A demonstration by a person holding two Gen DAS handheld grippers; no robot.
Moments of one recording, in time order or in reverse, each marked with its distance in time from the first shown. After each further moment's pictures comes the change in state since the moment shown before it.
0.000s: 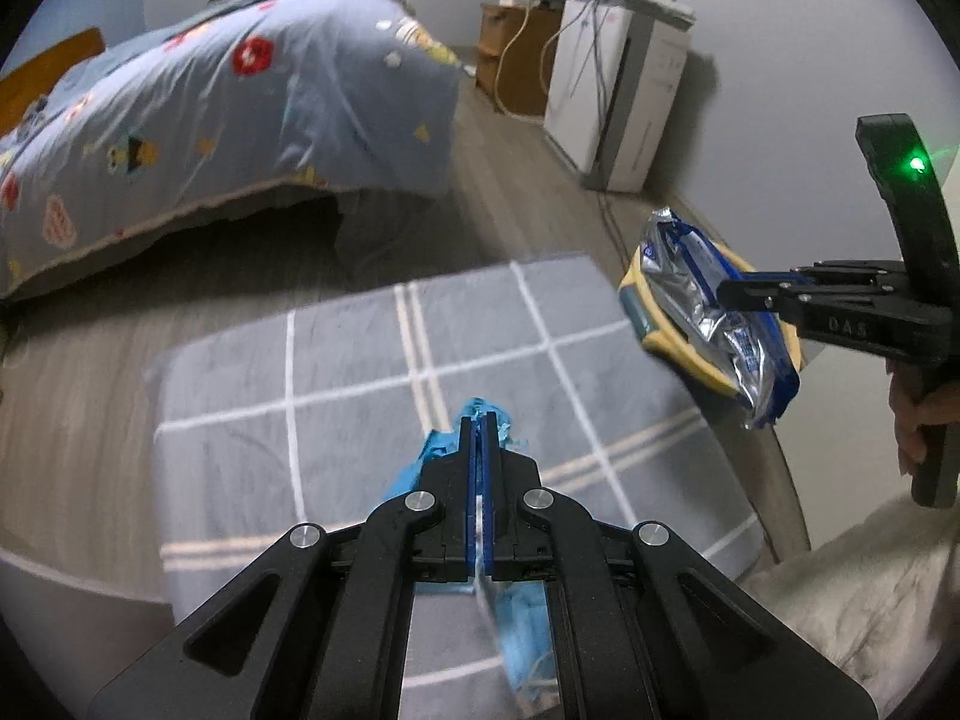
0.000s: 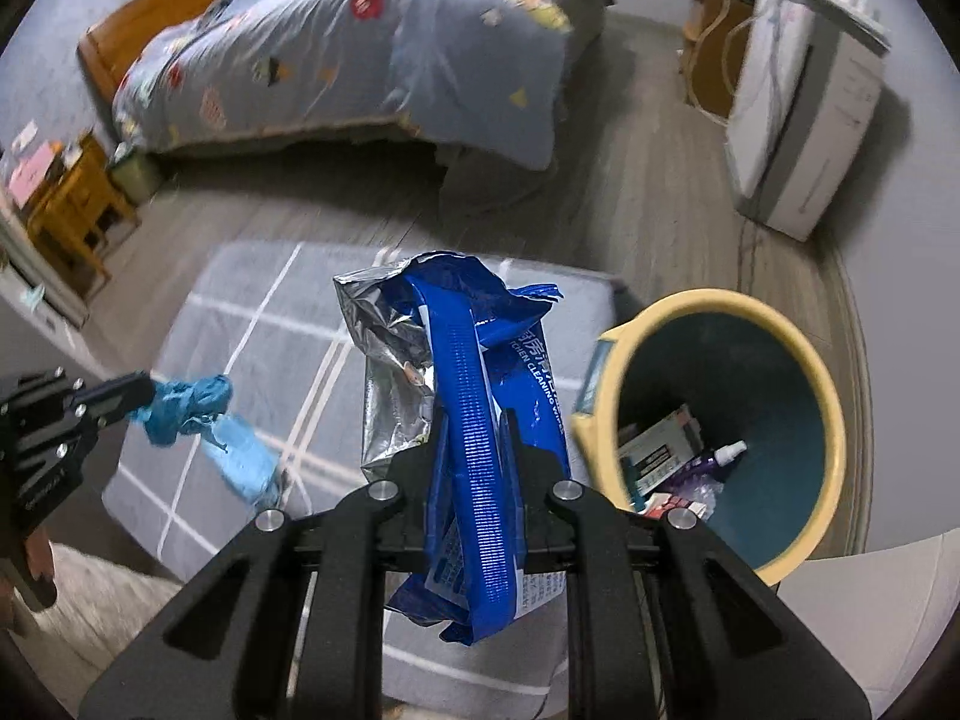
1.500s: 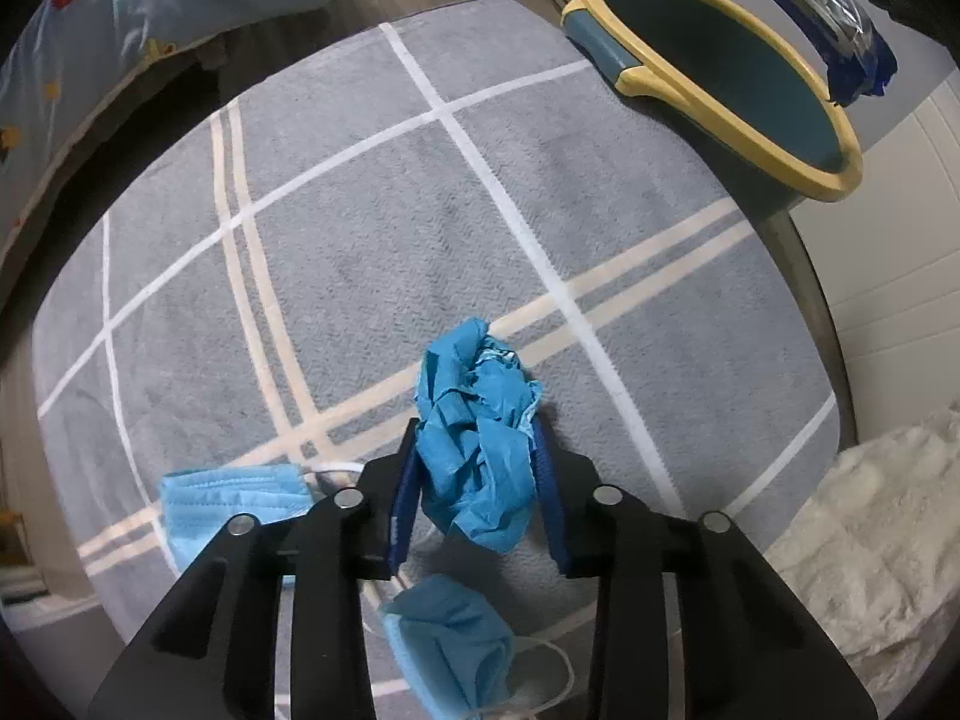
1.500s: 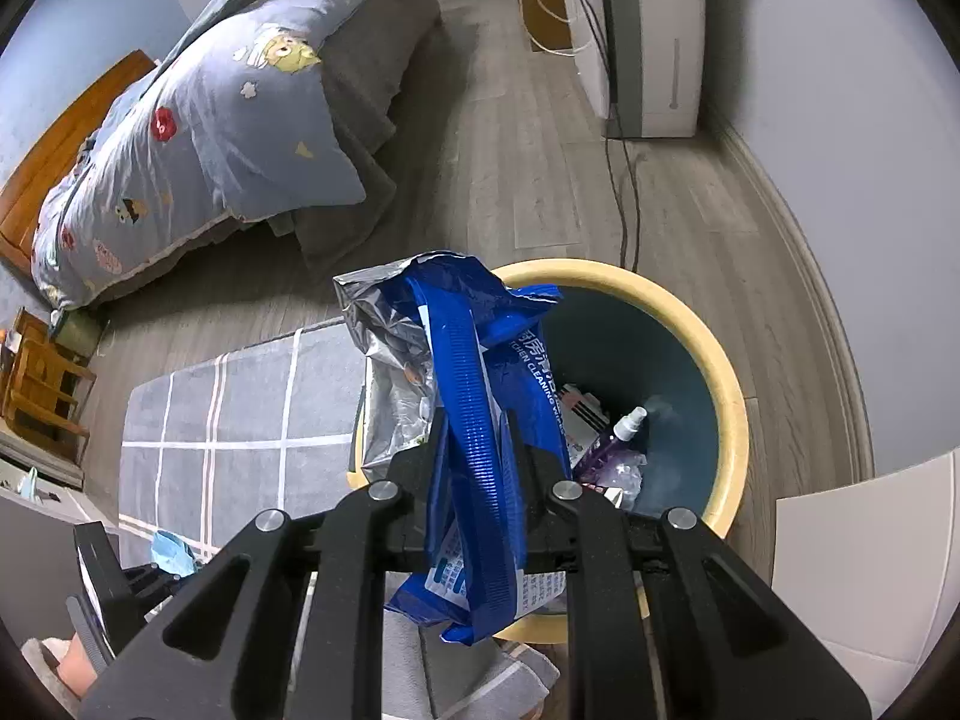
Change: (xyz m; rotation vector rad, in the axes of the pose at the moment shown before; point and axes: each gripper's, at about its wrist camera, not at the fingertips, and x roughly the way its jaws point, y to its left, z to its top) left arm 0.142 -0.066 -0.049 0.197 0.460 -0.008; right arm 0.015 -0.177 0.001 0.357 0.004 -0.026
